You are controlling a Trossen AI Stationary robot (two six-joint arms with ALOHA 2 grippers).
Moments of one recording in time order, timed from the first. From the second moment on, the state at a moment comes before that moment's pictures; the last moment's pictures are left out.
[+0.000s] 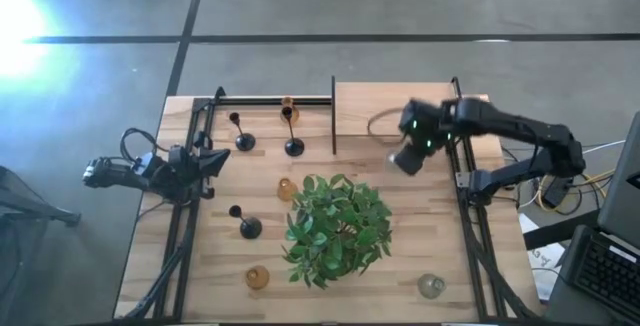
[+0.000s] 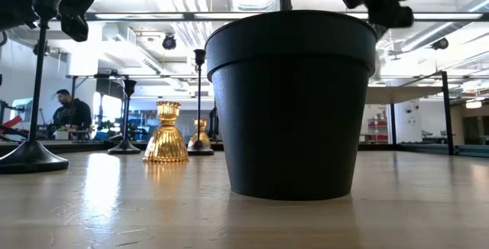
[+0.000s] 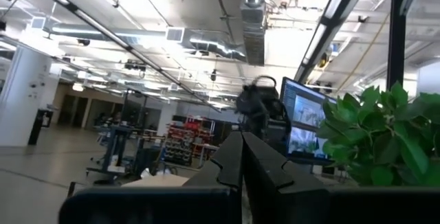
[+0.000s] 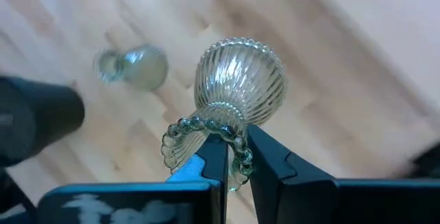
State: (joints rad) left arm -0.18 0.02 0.01 0.54 -0.41 0.03; right arm -0.30 1.25 1.33 -1.31 -0.07 0.51
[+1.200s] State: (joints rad) left arm -0.19 0.02 0.01 0.56 -0.49 -0.02; right arm -1.17 1.76 1.95 -1.57 -0.16 0.25
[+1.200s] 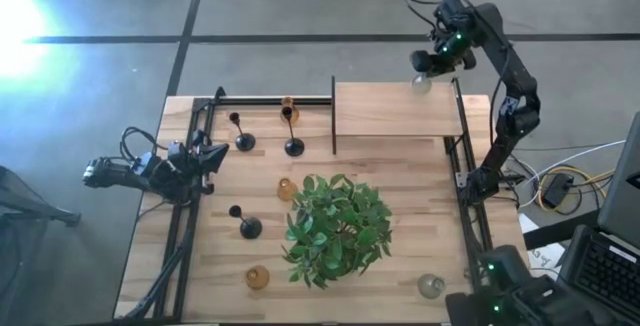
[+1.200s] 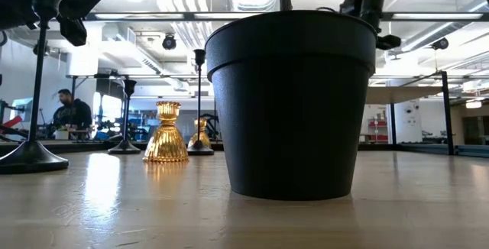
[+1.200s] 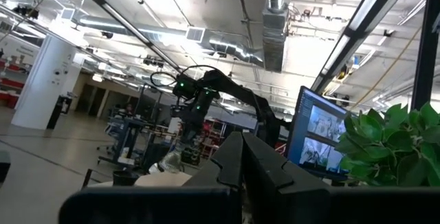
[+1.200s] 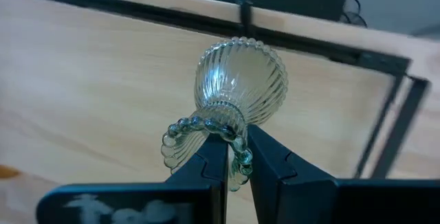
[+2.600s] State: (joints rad) left arm -0.18 0.02 0.01 0.56 -0.52 -0.02; right arm -1.19 1.73 1.83 -1.57 -0.16 0.22
